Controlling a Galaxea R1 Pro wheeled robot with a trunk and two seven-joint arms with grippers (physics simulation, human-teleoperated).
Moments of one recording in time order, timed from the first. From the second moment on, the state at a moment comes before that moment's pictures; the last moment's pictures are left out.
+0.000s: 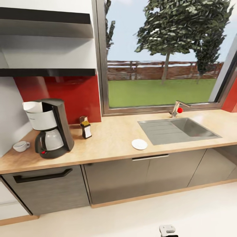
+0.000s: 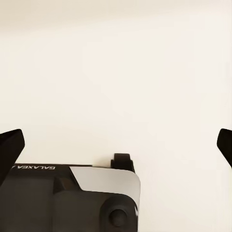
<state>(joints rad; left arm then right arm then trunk) 0.05 0.19 -0.08 -0.12 0.12 -0.43 0.01 -0.51 0.01 0.17 -0.02 -0.13 0.15 -0.01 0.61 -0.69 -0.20</state>
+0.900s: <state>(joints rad) 0.05 0.19 -0.08 -0.12 0.12 -0.42 0.01 -0.51 0.01 0.17 -0.02 -0.14 0.15 -0.01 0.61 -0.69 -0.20</state>
